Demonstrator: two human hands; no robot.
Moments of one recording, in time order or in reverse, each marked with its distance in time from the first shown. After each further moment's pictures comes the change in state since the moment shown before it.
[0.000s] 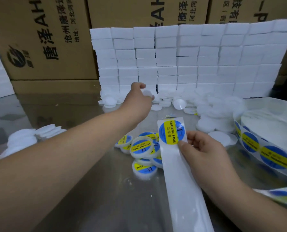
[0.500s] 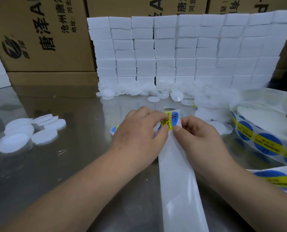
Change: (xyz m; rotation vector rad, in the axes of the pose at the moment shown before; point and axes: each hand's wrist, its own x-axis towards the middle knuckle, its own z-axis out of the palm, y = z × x) left_hand -0.114 -0.013 0.001 0.588 -0.010 0.436; right_hand -0.005 -0.008 0.000 0.099 -0.103 -0.029
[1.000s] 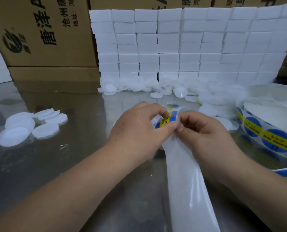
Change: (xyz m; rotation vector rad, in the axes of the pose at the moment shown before) left_hand -0.003 -0.004 -0.004 -0.205 0.025 -0.125; right_hand -0.001 0.001 -0.002 -0.029 -0.149 -0.118
